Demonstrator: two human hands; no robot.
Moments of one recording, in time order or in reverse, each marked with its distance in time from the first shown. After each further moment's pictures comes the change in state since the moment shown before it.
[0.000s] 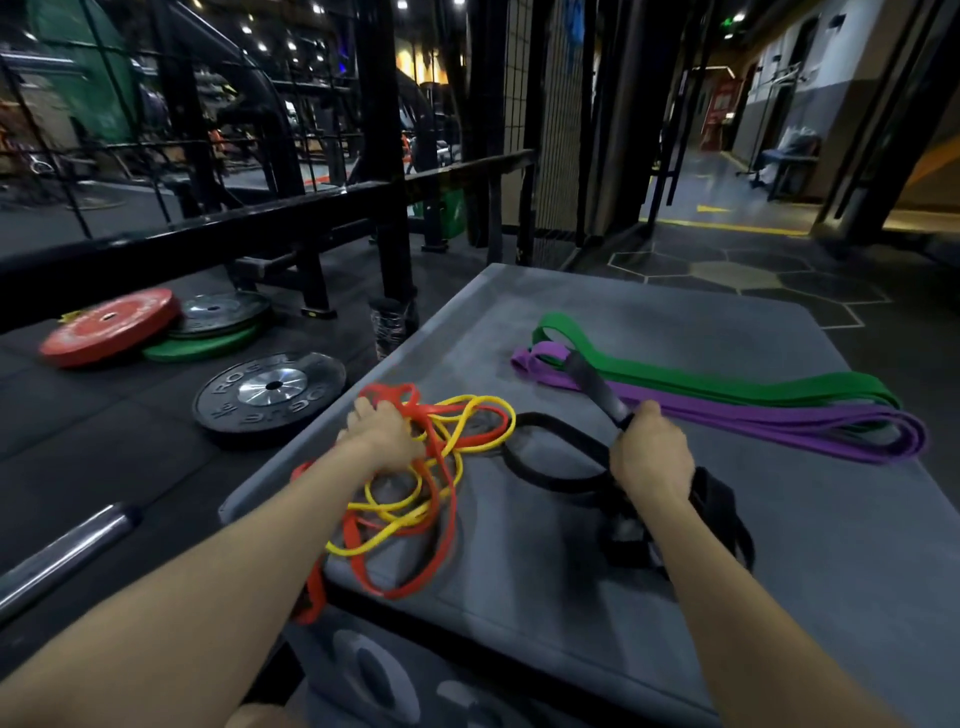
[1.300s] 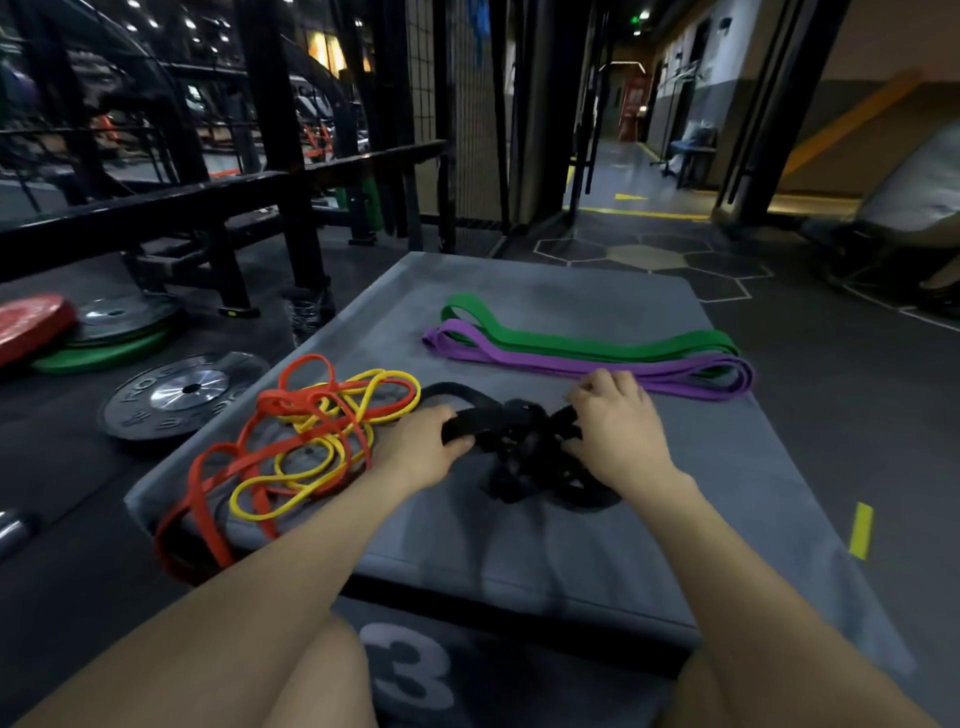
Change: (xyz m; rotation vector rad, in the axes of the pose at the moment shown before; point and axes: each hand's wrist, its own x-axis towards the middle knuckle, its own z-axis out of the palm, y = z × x) left_hand -0.085 0.085 0.059 -0.181 0.043 0.563; right_hand -0.041 0.072 -0.078 -0.424 -0.015 -0.436
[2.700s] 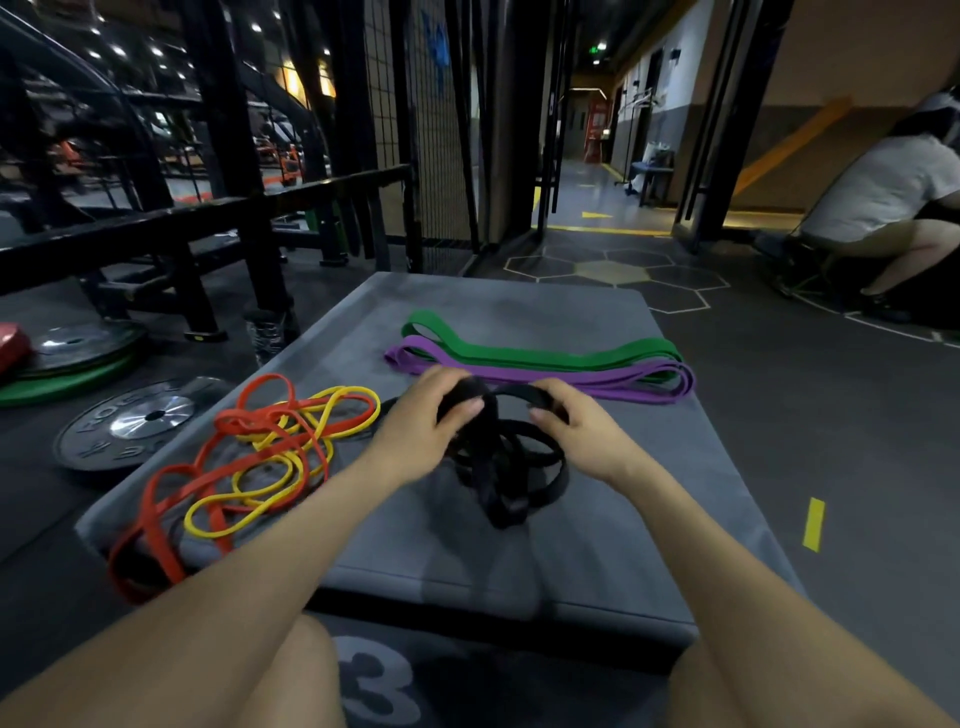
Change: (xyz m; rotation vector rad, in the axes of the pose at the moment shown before) left_hand -0.007 0.065 -0.018 -0.290 0.192 0.436; right_hand -0.008 0.032 -0.009 0.942 -0.068 -0.005
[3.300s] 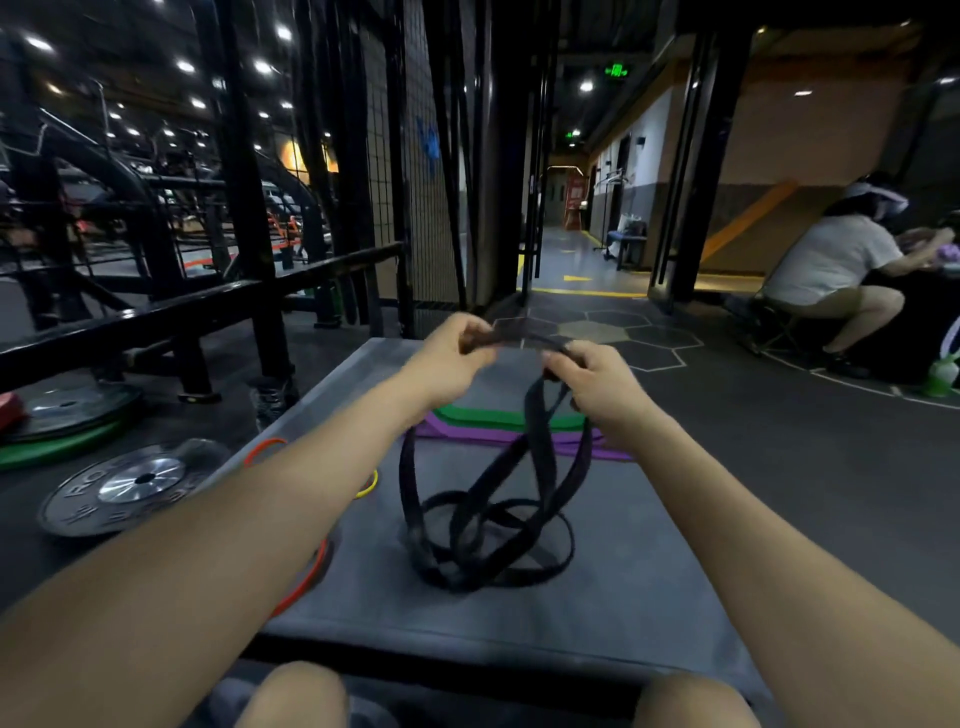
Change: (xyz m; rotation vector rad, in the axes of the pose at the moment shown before) left_hand 0.081 0.098 -0.055 -0.343 -0.028 -0.188; right_hand 0.003 -0.100 -0.078 0.105 0.305 -0.064
